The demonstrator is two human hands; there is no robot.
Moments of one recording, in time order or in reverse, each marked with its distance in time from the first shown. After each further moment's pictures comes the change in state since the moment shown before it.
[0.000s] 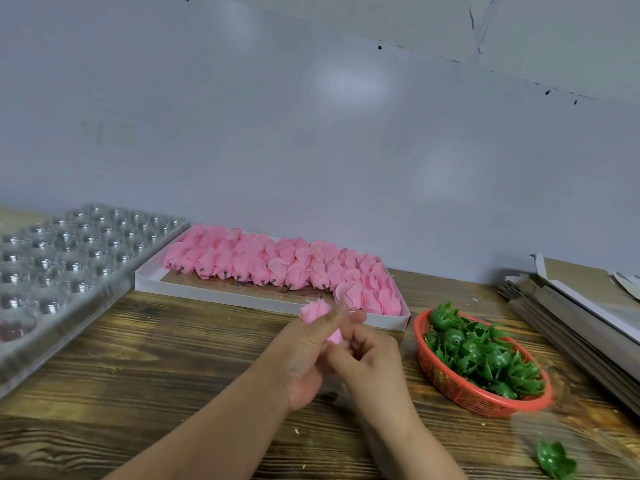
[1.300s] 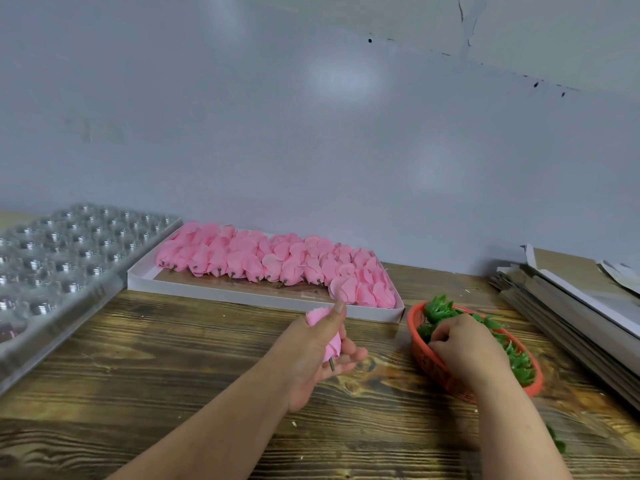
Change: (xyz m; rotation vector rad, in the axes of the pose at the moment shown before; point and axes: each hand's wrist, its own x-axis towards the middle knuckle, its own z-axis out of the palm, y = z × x) left_hand -0.001 -0.007 -0.002 0.238 0.109 -0.037; right_hand 0.034 -0.006 -0.118 -1.153 0.044 0.508
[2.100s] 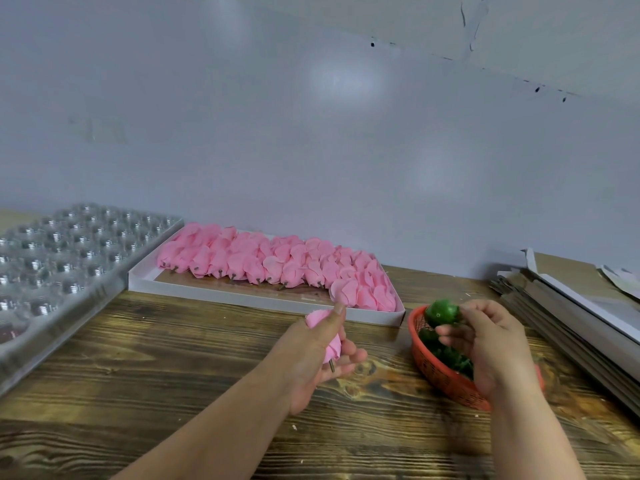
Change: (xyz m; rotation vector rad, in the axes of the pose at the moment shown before) left_hand -0.002 0.003 0.002 -0.007 0.030 -0.003; right_hand -0.008 0.006 -0.007 1.395 0.158 0.028
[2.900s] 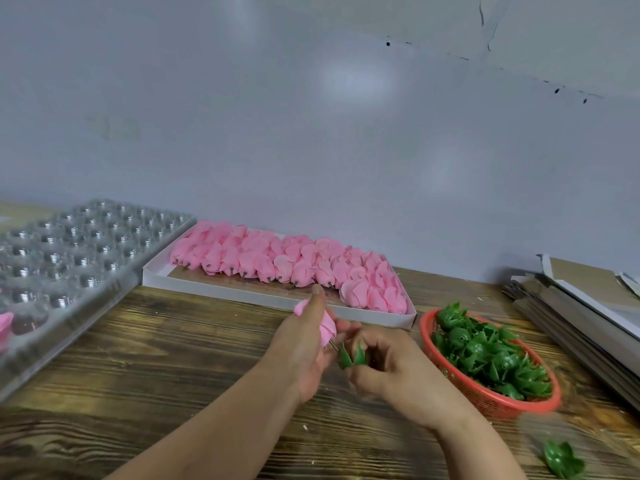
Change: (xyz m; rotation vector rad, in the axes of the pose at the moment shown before) left_hand 0.005 0.011 0.000 -0.274 0.227 0.031; right_hand -0.053 0.022 0.066 -0.496 -0.911 -0.320
